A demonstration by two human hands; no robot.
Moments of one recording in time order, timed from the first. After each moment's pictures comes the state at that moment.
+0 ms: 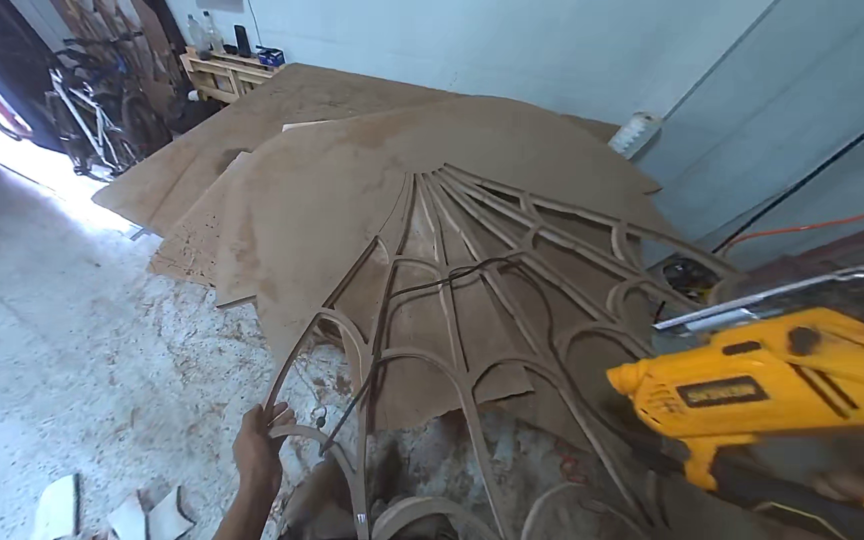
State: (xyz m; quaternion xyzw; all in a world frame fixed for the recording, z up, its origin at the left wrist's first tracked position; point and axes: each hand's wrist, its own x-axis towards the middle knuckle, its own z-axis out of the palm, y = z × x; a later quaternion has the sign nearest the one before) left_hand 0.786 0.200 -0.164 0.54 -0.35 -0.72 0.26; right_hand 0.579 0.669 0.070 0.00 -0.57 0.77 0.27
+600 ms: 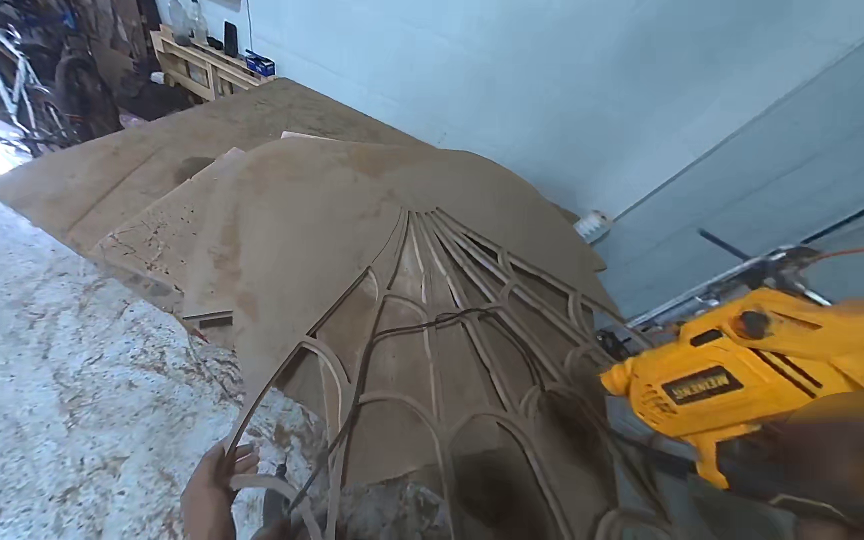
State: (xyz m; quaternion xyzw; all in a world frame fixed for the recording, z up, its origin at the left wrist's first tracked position) left_hand 0.701 0.124 -0.178 0.52 -0.35 -0.74 0.23; right_hand 0.438 0.546 0.165 0.16 -0.66 0.70 0.22
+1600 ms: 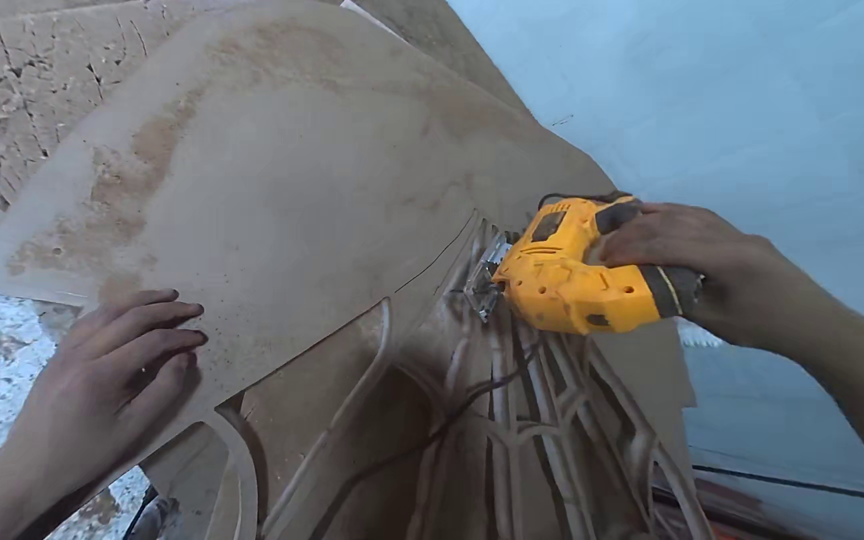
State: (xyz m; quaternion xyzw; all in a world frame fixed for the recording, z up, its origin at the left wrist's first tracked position) left_hand 0.503 -0.029 -0.201 0.24 -0.88 -0.31 0.26; right_hand -0.025 0.238 0.074 0.76 -0.65 0.00 -0.04
